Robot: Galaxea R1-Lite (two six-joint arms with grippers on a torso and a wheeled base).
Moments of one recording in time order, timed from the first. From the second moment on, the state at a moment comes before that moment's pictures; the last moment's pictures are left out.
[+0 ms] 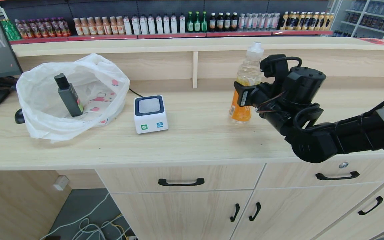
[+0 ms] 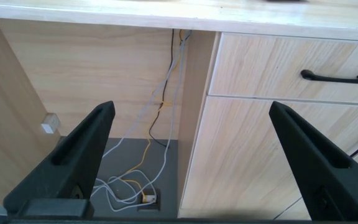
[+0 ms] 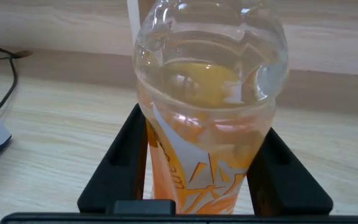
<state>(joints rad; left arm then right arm) 0.00 0.00 0.00 0.00 0.00 0.01 0.45 2.03 -1.26 -0.97 -0.21 -0.08</state>
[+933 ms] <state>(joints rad) 0.00 0.00 0.00 0.00 0.00 0.01 0.45 1.99 -1.24 -0.99 -0.18 -0.06</state>
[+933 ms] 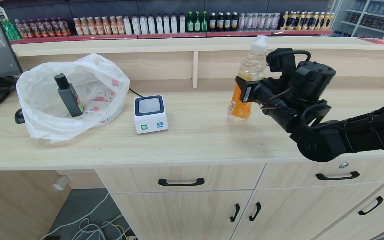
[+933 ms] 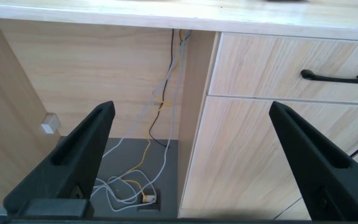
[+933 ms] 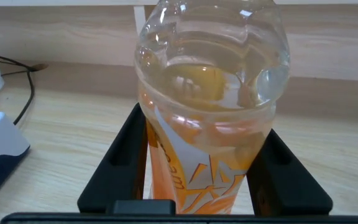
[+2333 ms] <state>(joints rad) 0.00 0.00 0.00 0.00 0.00 0.01 0.52 1.61 -0.69 -1.26 0.23 0.16</state>
